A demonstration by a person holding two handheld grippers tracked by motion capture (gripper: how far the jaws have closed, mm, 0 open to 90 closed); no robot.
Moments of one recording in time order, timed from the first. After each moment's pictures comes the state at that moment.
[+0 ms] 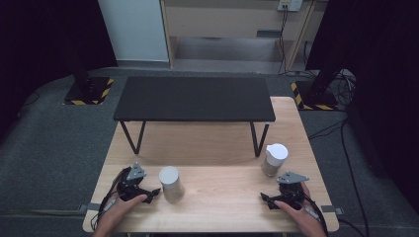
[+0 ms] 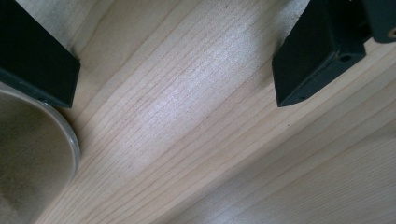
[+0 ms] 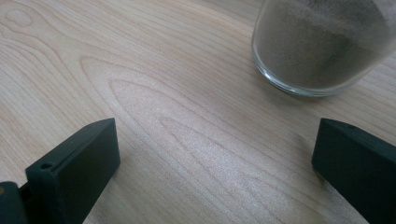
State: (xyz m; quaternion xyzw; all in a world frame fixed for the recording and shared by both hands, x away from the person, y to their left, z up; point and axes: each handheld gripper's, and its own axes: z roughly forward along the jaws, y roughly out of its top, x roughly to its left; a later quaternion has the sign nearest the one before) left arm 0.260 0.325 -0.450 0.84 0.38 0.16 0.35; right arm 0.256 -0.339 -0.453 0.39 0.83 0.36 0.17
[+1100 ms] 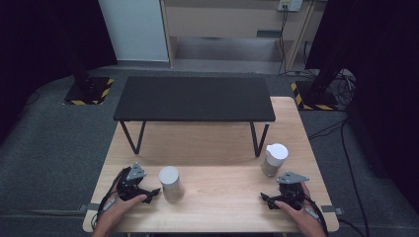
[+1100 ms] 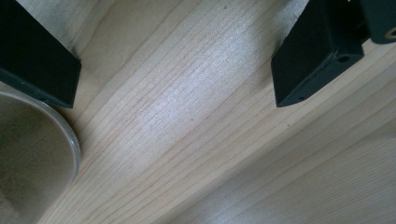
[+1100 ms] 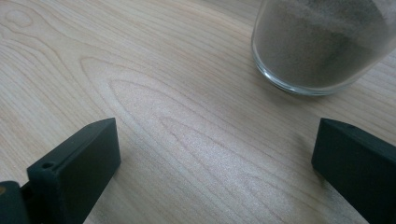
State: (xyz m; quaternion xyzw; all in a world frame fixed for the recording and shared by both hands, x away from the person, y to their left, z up) left arm 0.260 0.327 -0.450 0.84 0.37 0.16 0.35; right arm 0.255 -0.338 -0.453 0.39 0.83 0.36 0.17
